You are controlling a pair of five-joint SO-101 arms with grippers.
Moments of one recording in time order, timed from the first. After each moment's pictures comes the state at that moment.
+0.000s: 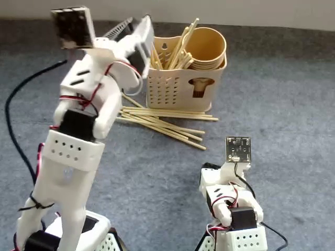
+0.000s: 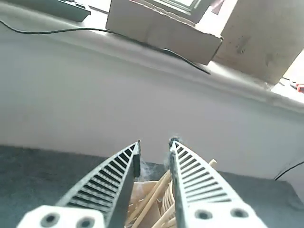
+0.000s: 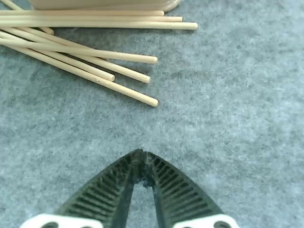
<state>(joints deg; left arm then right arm) 10.8 -30.8 13.4 29.1 25.8 -10.8 -103.6 96.0 61.3 -5.1</state>
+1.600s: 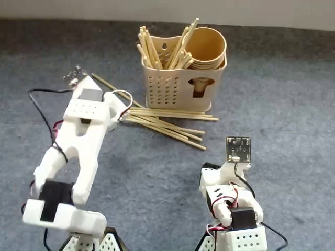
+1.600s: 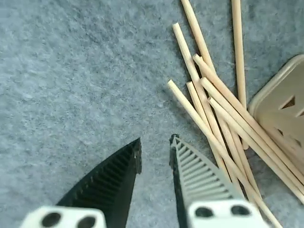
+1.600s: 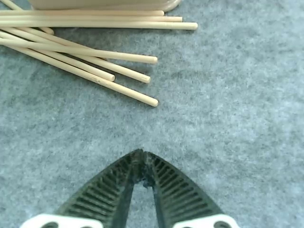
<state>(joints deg) 0.4 -1.7 21.5 63.8 55.7 -10.8 -103.6 96.0 61.3 -5.1</state>
